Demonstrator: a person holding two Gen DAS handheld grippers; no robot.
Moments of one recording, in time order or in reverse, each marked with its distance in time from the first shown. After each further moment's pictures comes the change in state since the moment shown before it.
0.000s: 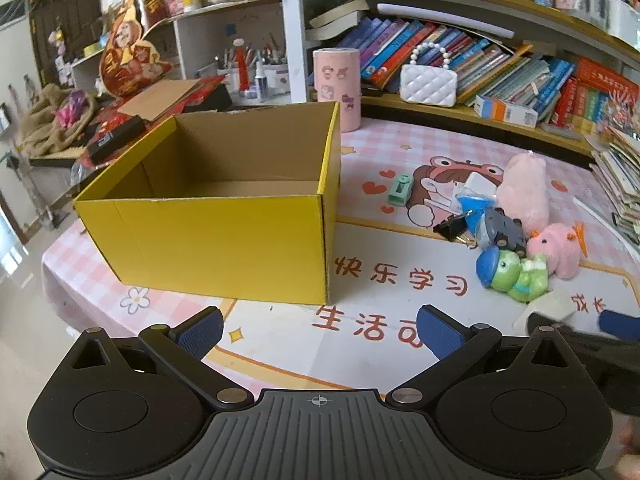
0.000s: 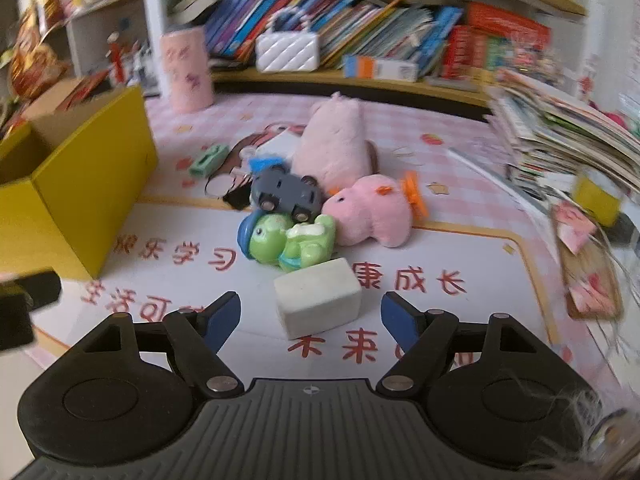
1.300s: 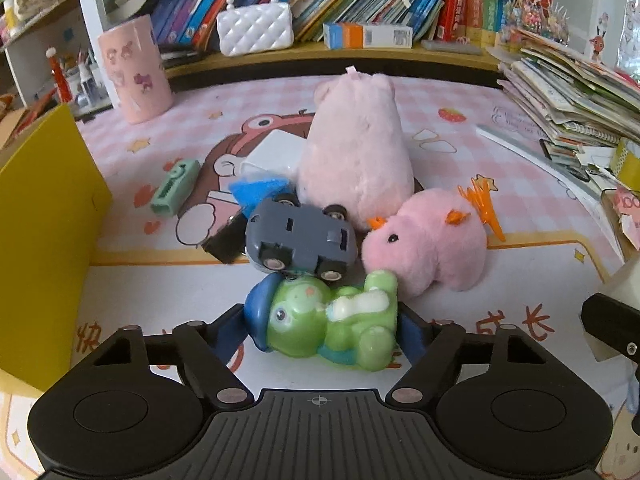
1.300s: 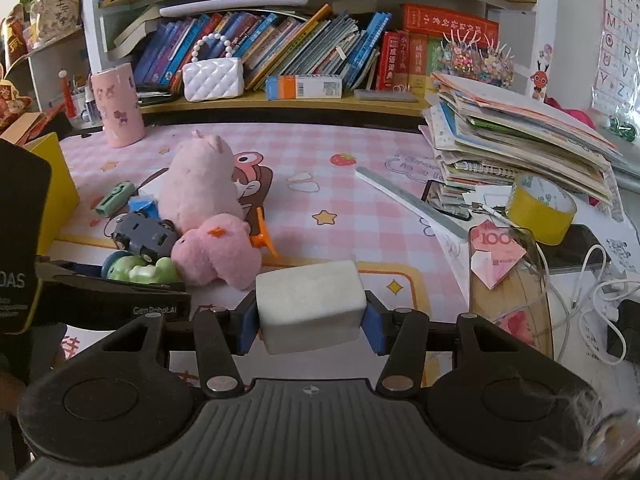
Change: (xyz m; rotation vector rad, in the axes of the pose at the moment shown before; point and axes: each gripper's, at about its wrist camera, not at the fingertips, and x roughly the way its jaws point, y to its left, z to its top) left arm 0.110 -0.169 0.022 0.250 0.117 -0.216; right arm -0.001 -0.122 0.016 0.057 -0.062 -0.052
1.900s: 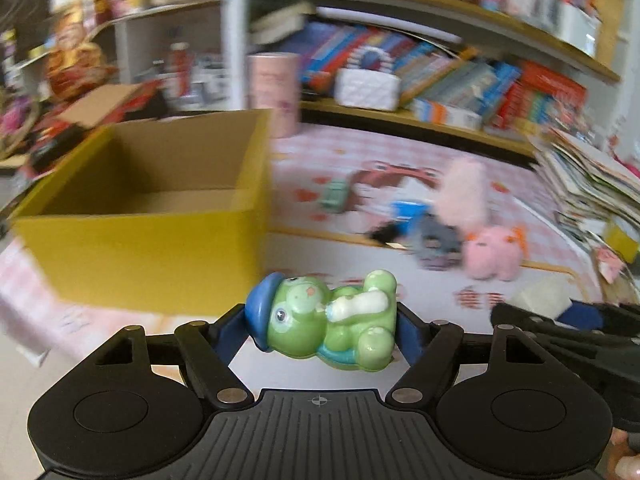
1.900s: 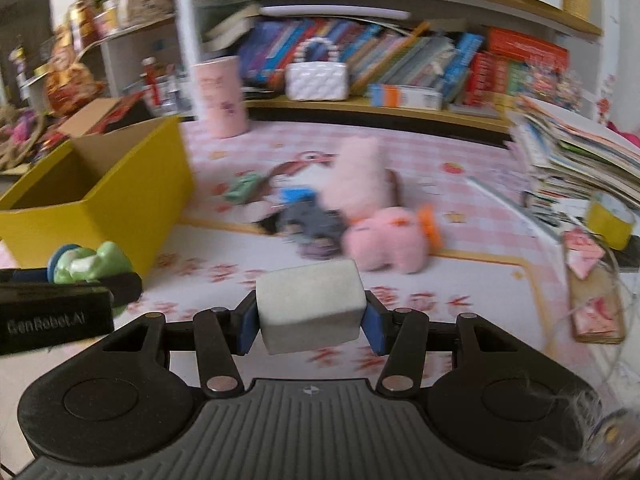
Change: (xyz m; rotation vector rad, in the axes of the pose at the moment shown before) left arm -0.137 0.132 -0.069 -0.210 -0.143 0.052; right arm -0.049 0.127 -0.015 -0.069 -0.003 0.152
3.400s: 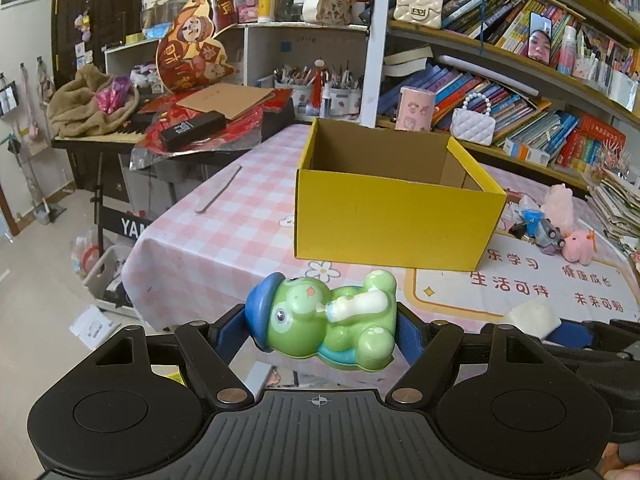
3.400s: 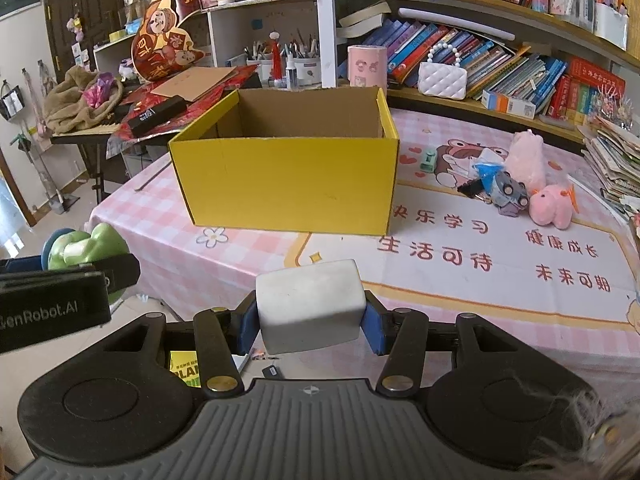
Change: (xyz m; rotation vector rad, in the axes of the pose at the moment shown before) left arm -0.110 0.217 -0.060 -0.061 -0.080 0.066; right arm -0.058 0.239 -0.050 -0.051 0.013 0.072
